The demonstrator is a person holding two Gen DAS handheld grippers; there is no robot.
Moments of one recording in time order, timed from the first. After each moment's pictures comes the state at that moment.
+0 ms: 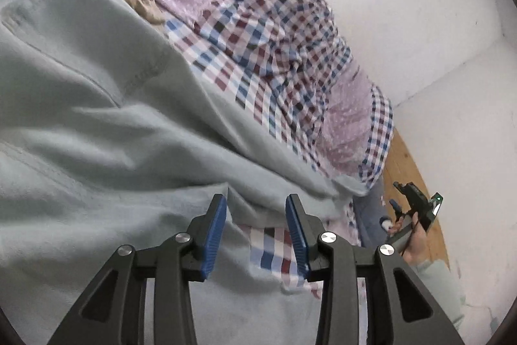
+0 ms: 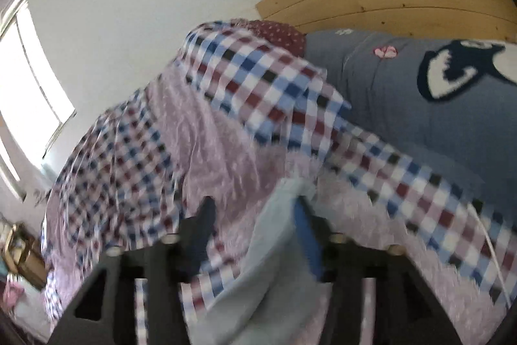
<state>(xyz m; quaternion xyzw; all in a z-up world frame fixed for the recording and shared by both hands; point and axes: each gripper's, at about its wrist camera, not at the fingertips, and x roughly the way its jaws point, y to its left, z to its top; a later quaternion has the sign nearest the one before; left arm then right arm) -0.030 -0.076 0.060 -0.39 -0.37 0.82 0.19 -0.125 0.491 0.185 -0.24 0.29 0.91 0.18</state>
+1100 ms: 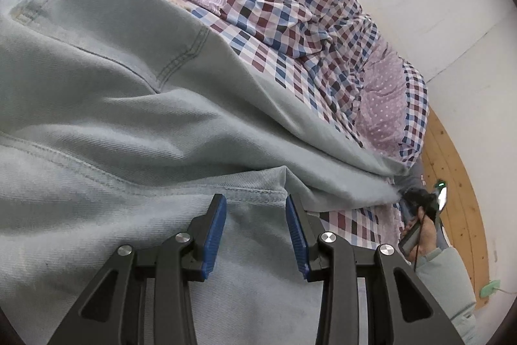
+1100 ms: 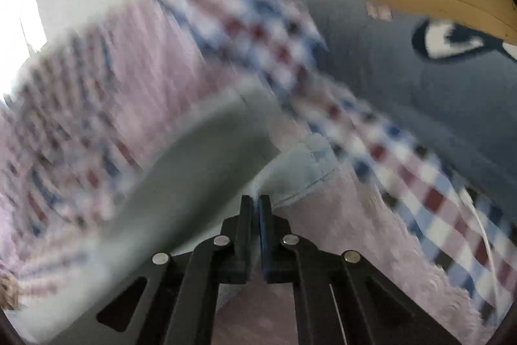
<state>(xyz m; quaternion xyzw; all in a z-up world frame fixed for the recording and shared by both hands) -0.032 -0.081 0.036 -0.43 -0.30 0.84 0.14 -0.164 0.525 0.063 -0.39 0.23 0.86 0.24</state>
